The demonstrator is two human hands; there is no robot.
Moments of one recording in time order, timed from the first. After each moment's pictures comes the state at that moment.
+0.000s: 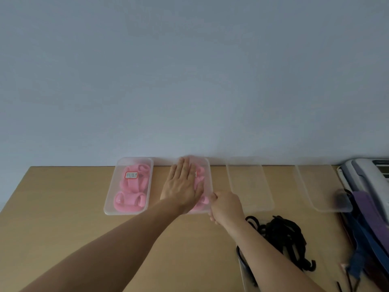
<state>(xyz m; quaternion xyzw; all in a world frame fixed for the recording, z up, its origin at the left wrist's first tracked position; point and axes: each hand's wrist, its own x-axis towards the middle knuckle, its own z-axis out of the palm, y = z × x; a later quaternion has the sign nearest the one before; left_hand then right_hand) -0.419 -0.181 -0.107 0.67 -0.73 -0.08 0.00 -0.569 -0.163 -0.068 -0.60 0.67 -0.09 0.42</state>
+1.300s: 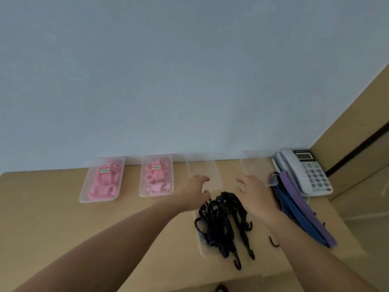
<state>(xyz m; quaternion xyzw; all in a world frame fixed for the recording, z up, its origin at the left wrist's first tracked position) -0.547 -0.116 -0.021 0.58 -0.75 -0.31 0.10 -0.759 -0.106 -0.007 -0.69 0.68 -0.12 0.22</state>
